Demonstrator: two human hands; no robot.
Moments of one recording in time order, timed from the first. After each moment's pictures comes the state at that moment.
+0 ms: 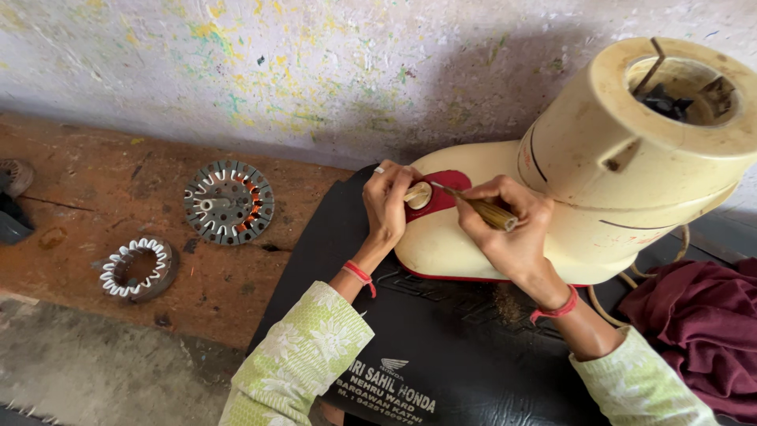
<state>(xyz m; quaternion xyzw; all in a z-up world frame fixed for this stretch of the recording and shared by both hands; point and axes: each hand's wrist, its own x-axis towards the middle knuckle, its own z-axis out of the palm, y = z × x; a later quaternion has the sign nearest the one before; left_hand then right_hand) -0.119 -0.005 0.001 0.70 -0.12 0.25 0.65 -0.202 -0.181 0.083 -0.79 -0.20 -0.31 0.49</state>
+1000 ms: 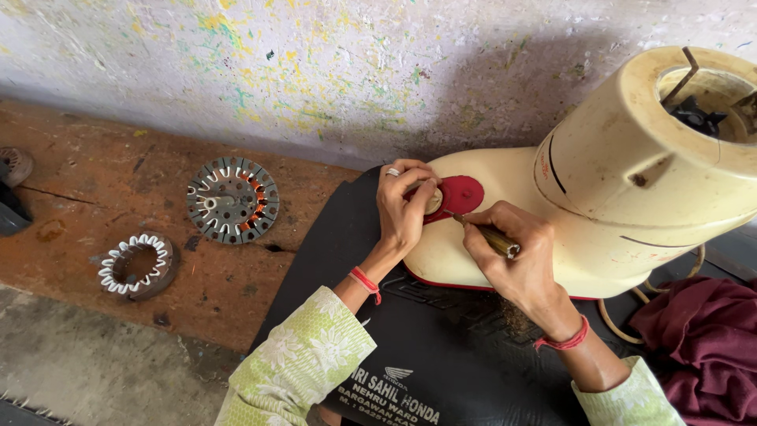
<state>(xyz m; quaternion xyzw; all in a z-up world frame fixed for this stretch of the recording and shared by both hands) -0.126 -0.009 0.013 0.74 -0.16 0.30 0.58 -0.218 -0.174 0.086 -0.84 -0.19 -0.25 0.43</state>
